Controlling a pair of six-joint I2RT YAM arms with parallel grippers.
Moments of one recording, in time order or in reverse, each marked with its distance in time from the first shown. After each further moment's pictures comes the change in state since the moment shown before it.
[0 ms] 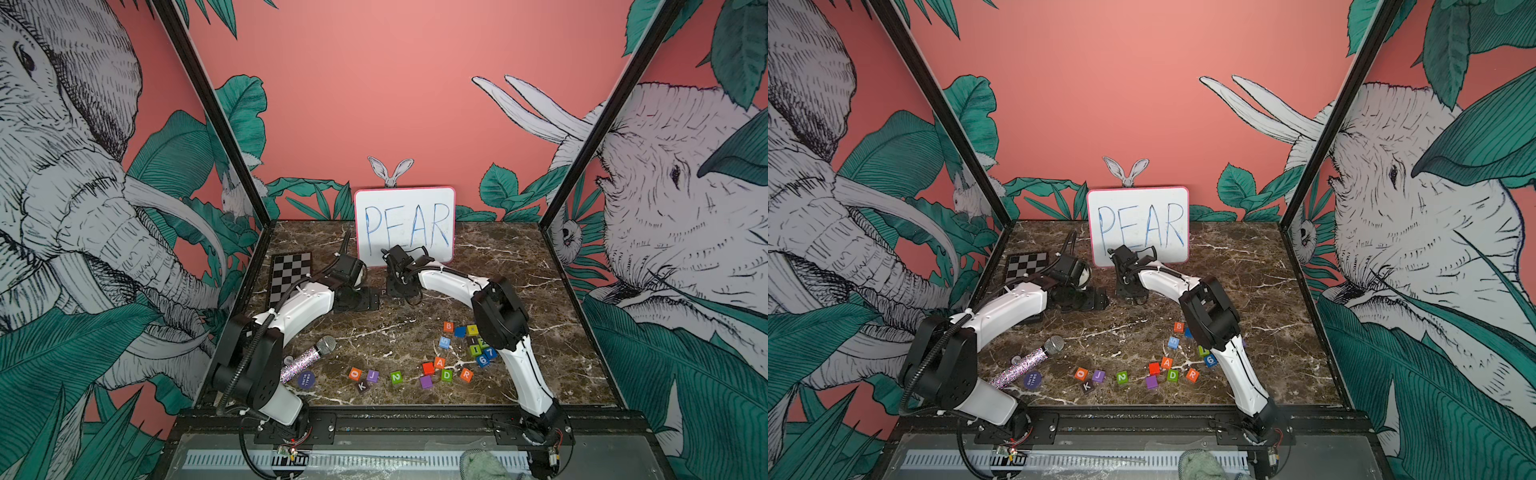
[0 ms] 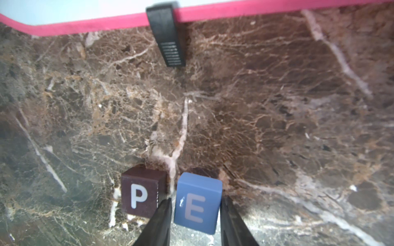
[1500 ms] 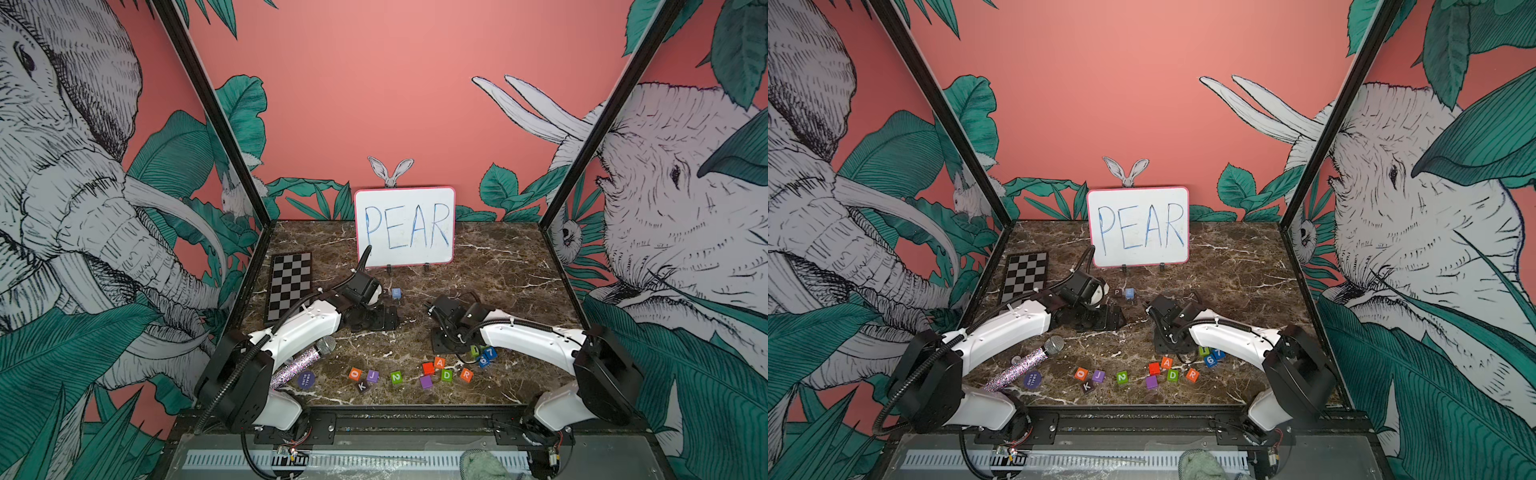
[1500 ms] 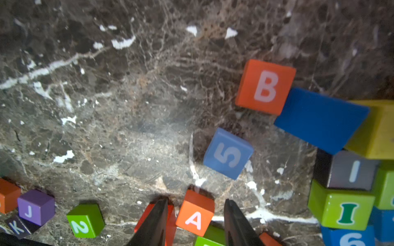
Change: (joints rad) left arm -0.200 -0.114 -0.115 0.035 0.123 -0.142; right arm 0.123 -0.780 -0.912 -0.032 -0.012 0.145
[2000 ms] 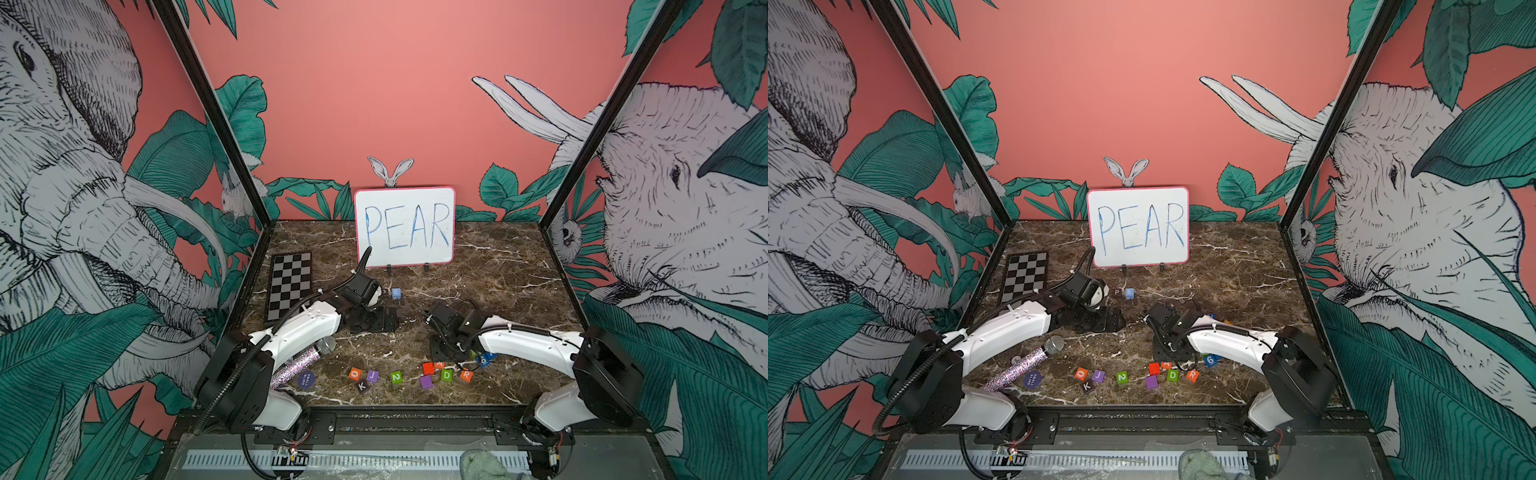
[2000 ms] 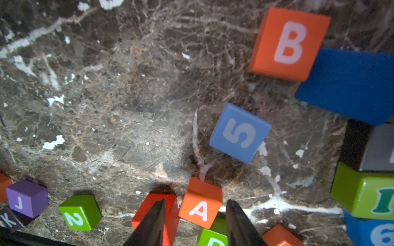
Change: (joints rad) left arm 0.000 0.000 -0.009 0.000 0.000 0.013; right arm 0.044 0.008 -0.029 0.015 -0.013 0.054
